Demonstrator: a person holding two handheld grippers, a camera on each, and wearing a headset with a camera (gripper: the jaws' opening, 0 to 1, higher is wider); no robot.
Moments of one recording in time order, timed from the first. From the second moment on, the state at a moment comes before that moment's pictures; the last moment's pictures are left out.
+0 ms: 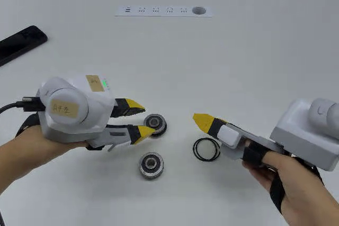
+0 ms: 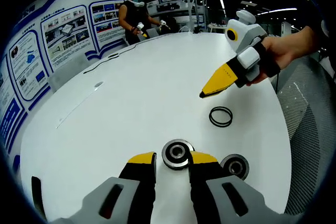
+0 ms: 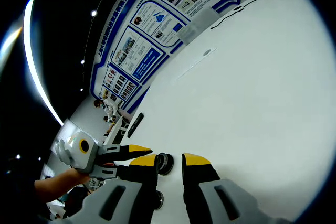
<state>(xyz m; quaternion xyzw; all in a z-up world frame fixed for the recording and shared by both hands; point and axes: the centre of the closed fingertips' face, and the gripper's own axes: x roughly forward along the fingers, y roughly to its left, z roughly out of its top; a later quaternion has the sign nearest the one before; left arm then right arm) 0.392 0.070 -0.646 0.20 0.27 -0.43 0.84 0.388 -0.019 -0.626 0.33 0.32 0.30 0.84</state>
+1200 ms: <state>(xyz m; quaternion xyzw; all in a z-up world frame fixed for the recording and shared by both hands) 0.386 0.060 -0.654 0.22 0.26 -0.47 0.81 0.384 0.000 -0.628 0.36 0.33 0.31 0.81</state>
